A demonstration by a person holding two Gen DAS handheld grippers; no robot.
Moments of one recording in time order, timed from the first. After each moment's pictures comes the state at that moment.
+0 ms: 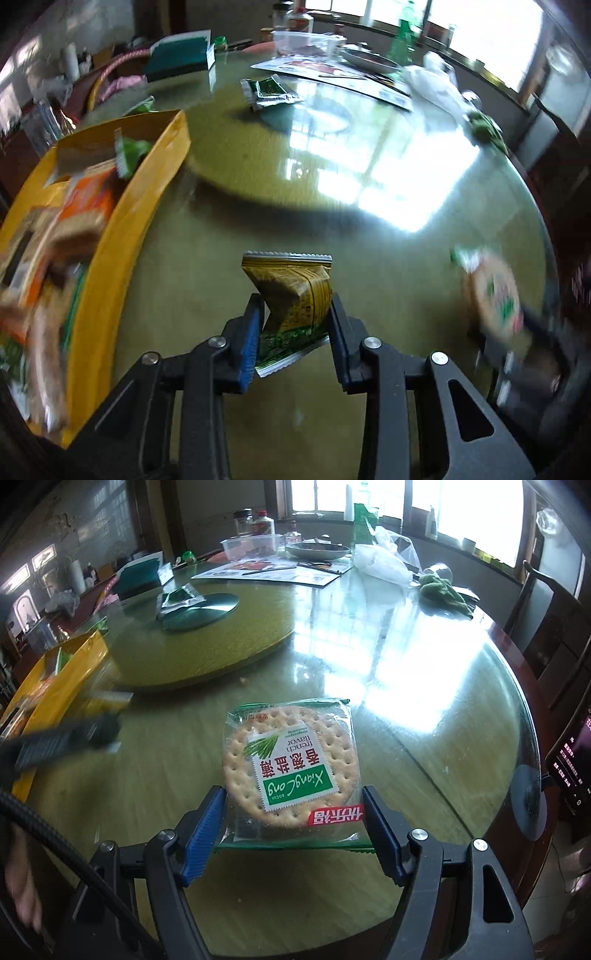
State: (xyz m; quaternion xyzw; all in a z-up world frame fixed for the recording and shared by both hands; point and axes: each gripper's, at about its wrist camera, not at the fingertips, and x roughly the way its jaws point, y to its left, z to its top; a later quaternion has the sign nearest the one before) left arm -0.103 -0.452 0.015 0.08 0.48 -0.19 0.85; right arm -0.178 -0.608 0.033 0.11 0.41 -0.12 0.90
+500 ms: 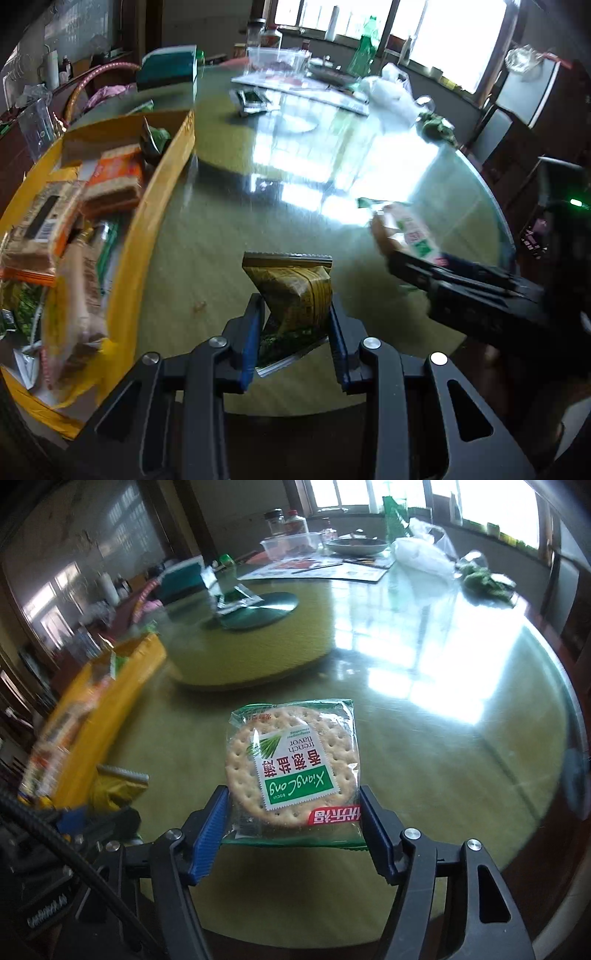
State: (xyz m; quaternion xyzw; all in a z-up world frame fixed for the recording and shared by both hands) left arm -0.144 -0.399 0.035 0.05 0.46 -0.27 0.85; right arm -0.161 -0.577 0.040 0.20 0.39 -0.02 0.90
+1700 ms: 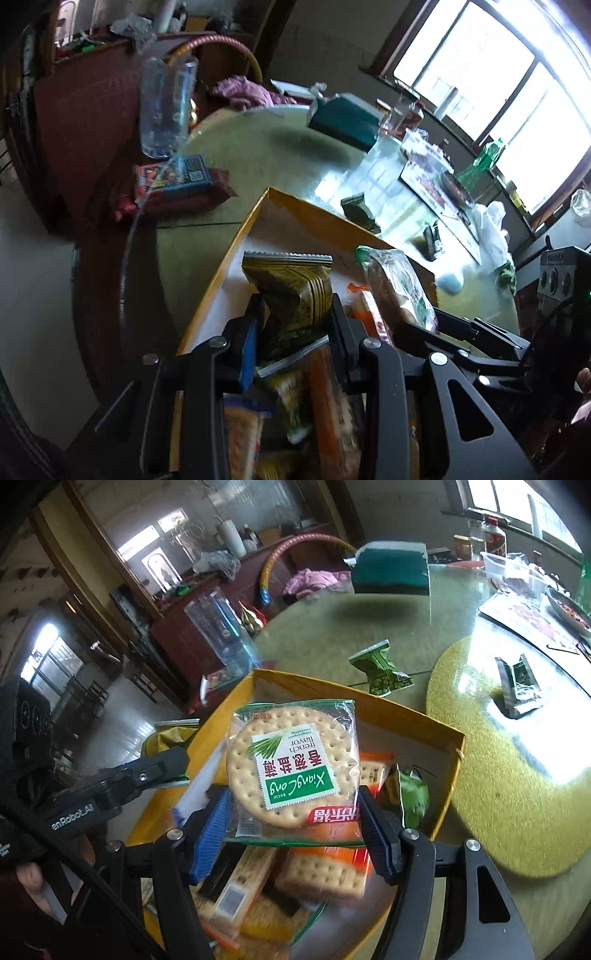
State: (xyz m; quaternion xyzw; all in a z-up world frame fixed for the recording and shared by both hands) left arm 0.059 -0.188 0.073 -0.11 0.47 -0.16 0.86; right arm 0.039 -0.379 0.118 0.12 0.43 0.19 0.87
